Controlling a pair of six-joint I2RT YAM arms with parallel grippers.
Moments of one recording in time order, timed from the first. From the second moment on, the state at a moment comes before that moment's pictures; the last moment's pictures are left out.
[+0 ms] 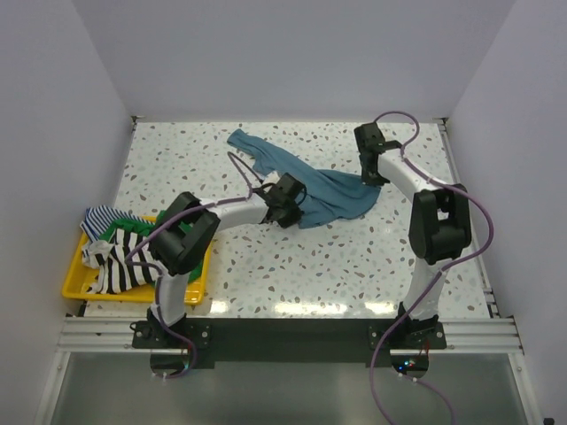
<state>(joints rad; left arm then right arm) -0.76 2.01 1.30 -0.27 -0.15 -1.21 0.23 1.93 1.51 -0.70 0.48 0.32</state>
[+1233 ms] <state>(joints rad) -0.46 1.60 0.88 -0.31 -0.14 -0.82 0.16 1.69 0.94 -0.29 0.18 0.59</state>
